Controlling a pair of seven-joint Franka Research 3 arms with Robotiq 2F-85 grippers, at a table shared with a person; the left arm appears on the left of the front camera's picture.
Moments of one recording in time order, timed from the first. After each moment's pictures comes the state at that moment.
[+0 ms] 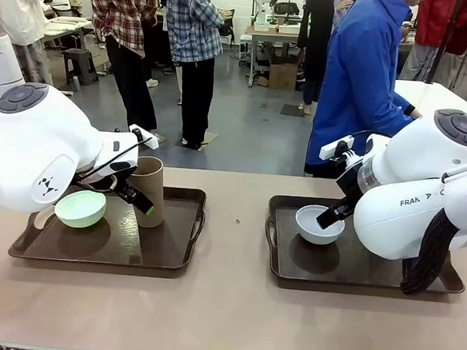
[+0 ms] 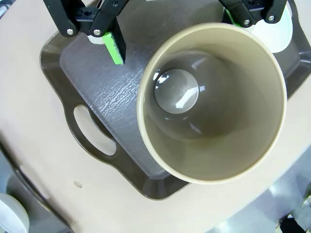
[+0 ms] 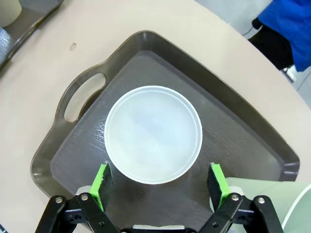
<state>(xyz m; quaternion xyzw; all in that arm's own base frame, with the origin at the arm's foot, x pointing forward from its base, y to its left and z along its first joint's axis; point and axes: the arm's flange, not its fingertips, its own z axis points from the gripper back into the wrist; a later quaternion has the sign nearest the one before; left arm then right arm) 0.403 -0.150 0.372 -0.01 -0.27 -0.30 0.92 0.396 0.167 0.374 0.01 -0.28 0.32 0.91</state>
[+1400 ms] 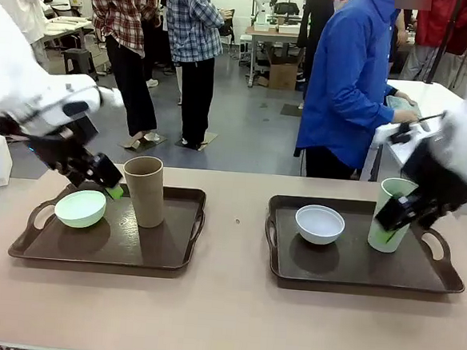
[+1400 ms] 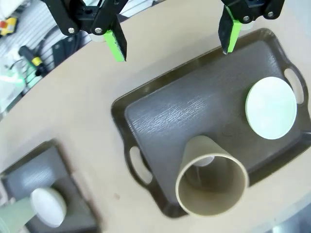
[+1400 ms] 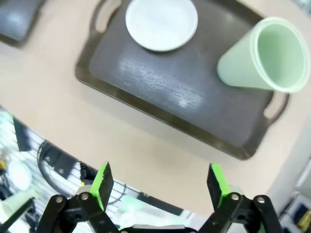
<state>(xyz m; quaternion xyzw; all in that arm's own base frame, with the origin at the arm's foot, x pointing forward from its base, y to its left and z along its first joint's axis) 0.315 -0.127 0.499 -0.07 -0.19 -0.18 0.96 0.297 0.099 0.491 0.04 -0.12 0.22 0.97</state>
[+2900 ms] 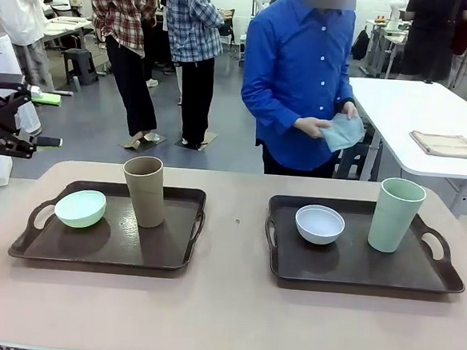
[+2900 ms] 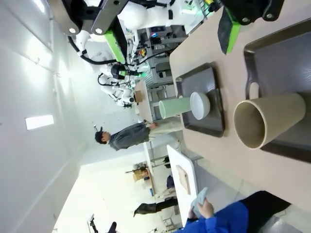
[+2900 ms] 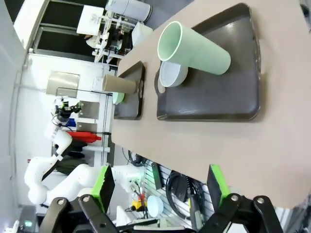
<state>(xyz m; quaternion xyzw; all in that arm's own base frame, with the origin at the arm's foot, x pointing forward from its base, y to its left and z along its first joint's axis) 0.342 0.041 0.487 -0.58 -0.21 0.06 0.78 0.225 -0.221 0.468 0.48 -0.19 -0.06 0.85</state>
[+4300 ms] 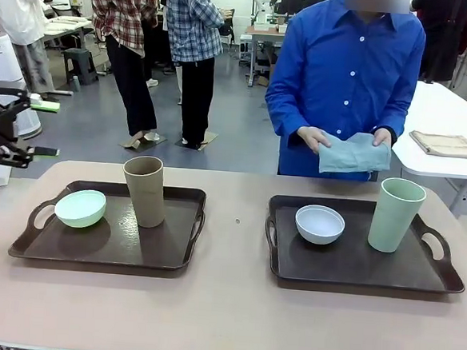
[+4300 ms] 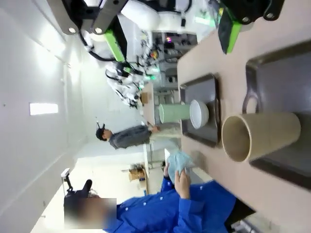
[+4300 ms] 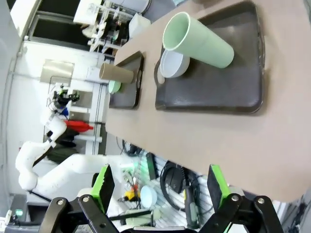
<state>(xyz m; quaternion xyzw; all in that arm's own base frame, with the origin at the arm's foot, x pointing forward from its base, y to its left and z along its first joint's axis) 0.345 0.061 0.470 -0.59 -0.15 0.10 0.78 0.221 -0.211 0.475 0.47 -0.17 -0.02 0.86</state>
